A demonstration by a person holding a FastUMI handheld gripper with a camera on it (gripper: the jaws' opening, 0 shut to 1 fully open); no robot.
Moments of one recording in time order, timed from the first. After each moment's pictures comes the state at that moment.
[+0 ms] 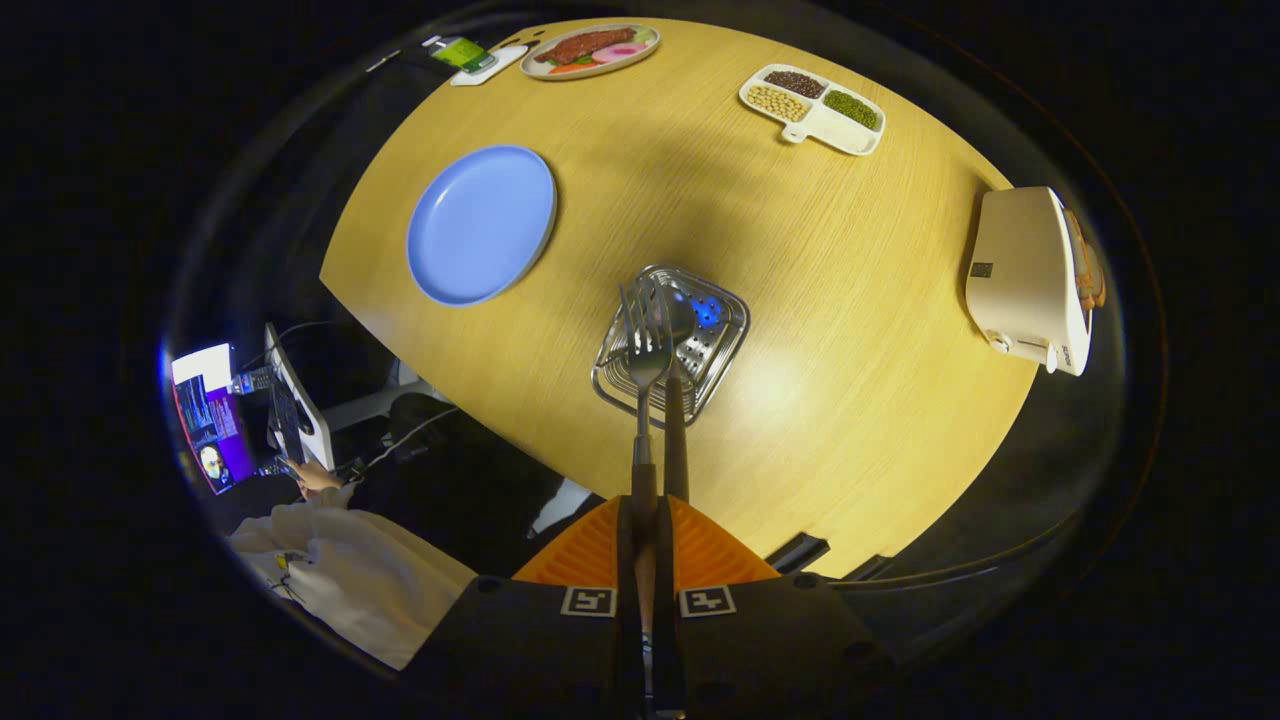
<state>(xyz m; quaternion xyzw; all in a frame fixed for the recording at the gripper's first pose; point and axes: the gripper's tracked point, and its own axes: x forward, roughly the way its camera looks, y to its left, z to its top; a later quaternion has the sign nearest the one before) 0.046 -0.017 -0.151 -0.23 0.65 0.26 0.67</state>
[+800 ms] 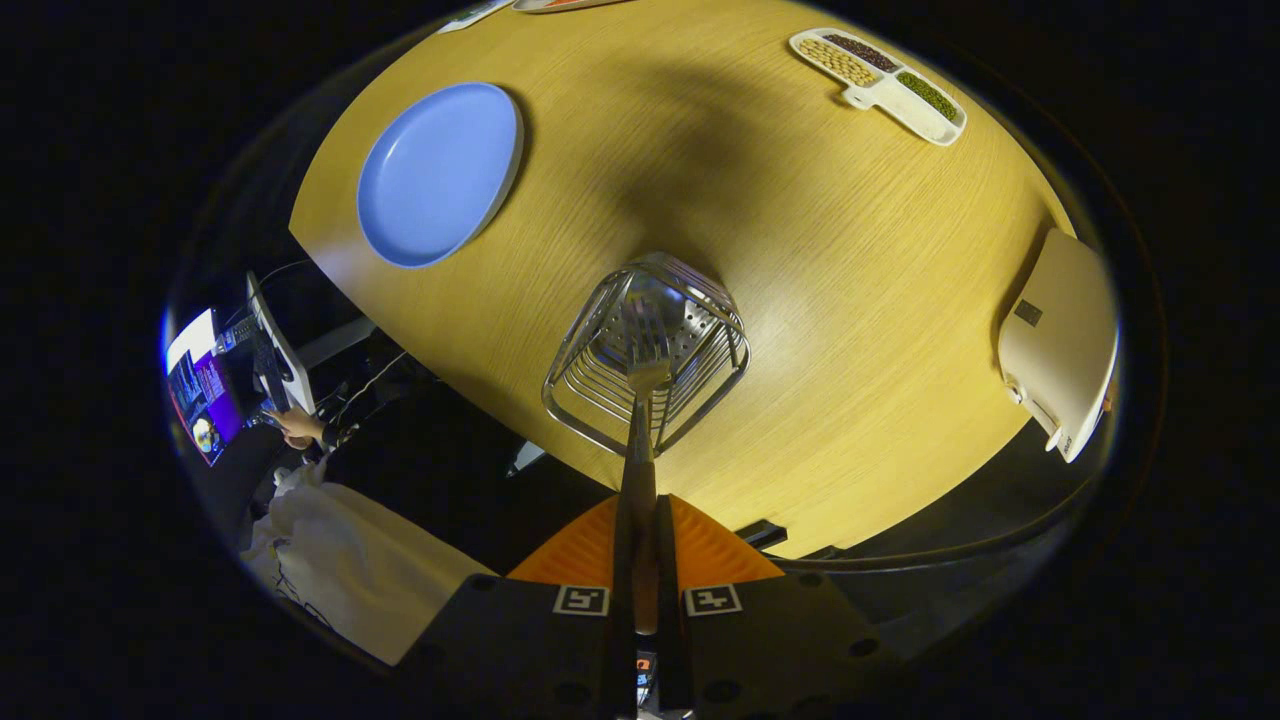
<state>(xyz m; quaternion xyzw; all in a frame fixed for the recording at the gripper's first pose) 0.079 -0.009 -0.172 -0.29 0.72 0.25 0.58</state>
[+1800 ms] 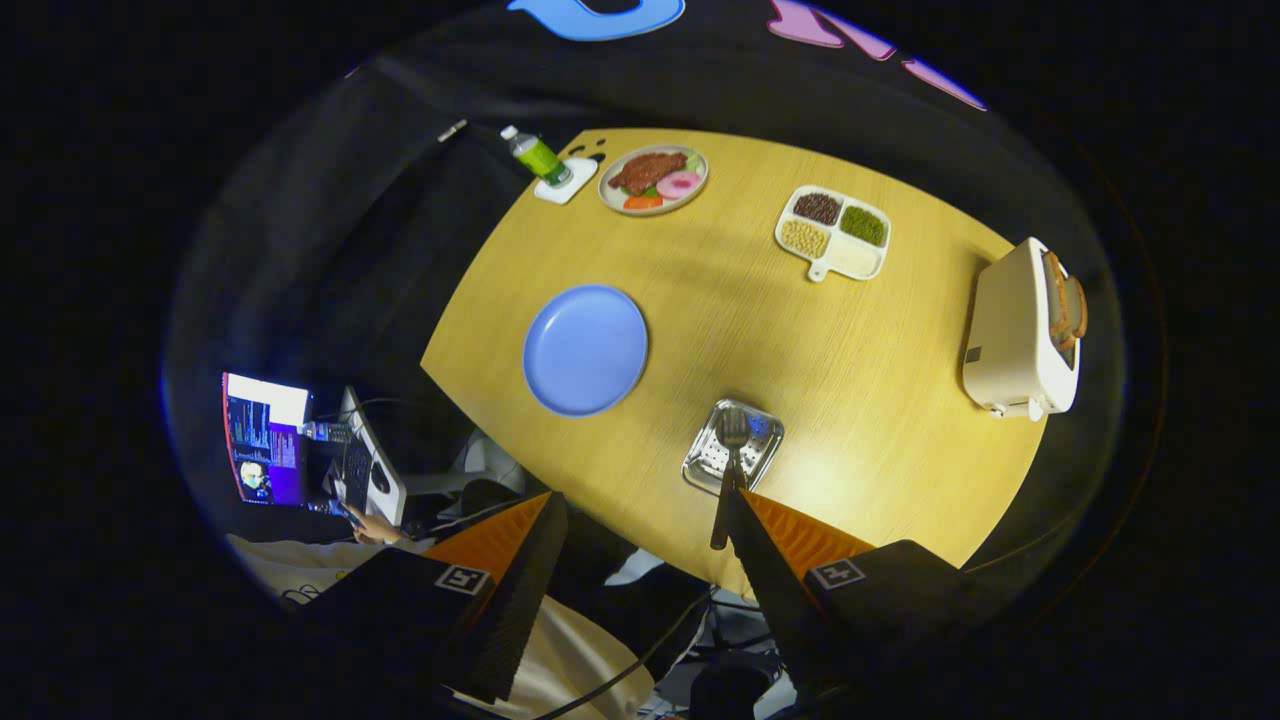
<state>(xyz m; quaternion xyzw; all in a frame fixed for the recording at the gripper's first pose) 0.051 0.045 -0.031 -0.09 0.48 0.36 0.79</state>
